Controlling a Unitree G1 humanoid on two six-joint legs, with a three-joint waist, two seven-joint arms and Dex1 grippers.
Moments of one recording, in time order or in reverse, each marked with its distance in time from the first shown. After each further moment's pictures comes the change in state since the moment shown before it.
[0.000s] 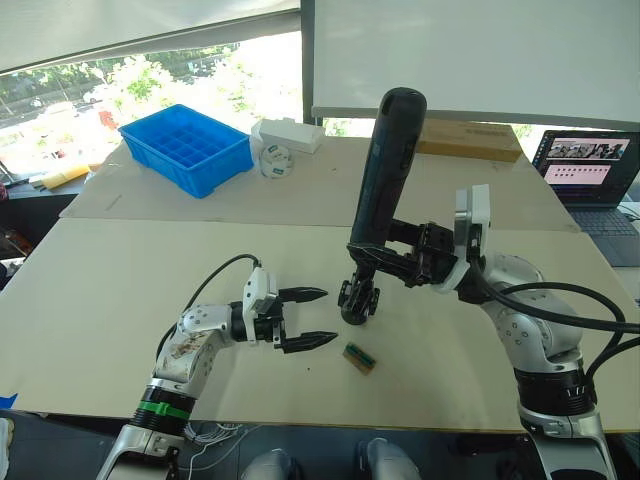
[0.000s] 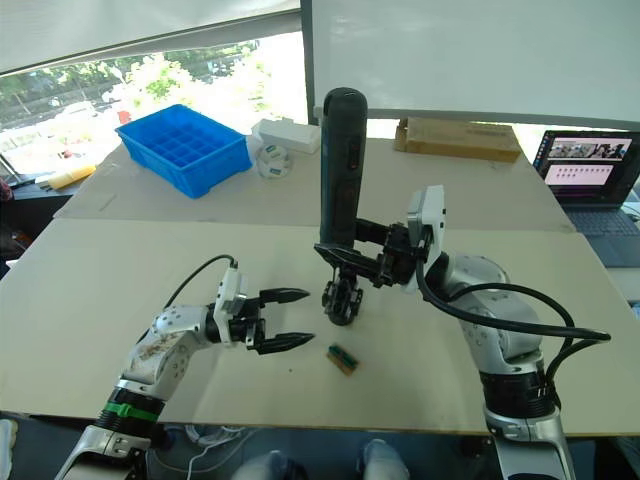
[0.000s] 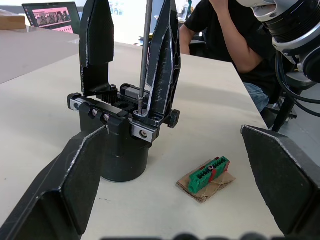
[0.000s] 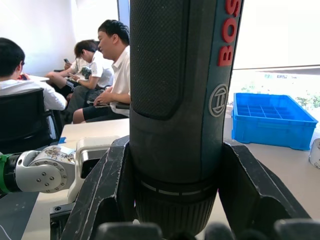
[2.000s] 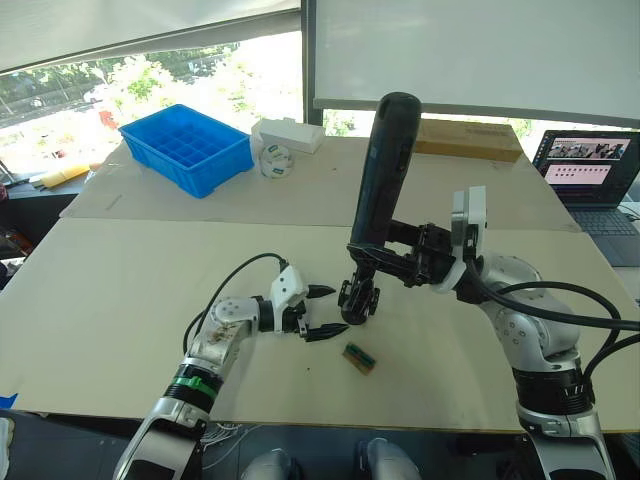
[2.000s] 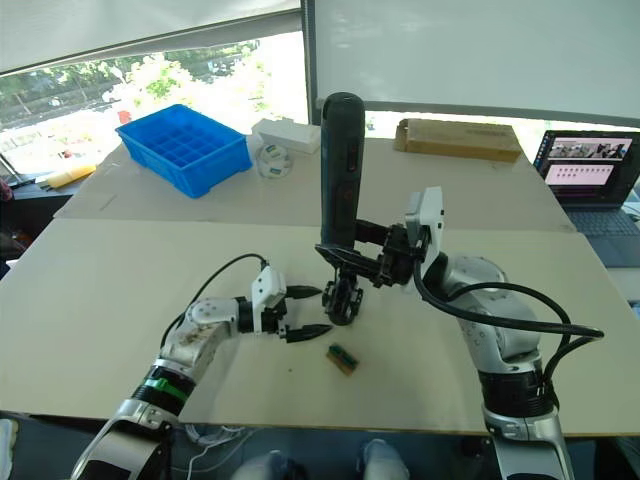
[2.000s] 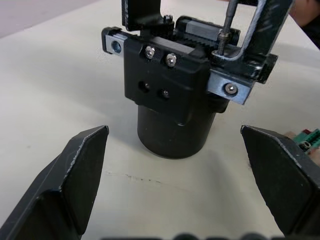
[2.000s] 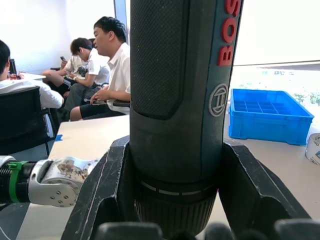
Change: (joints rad) left arm -0.174 -0.110 -0.096 0.325 0.230 -0.118 0.136; right arm -0.001 0.008 0.002 0.016 -0.020 -0.004 0.001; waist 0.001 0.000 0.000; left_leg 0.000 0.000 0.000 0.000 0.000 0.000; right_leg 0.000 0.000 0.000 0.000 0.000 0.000
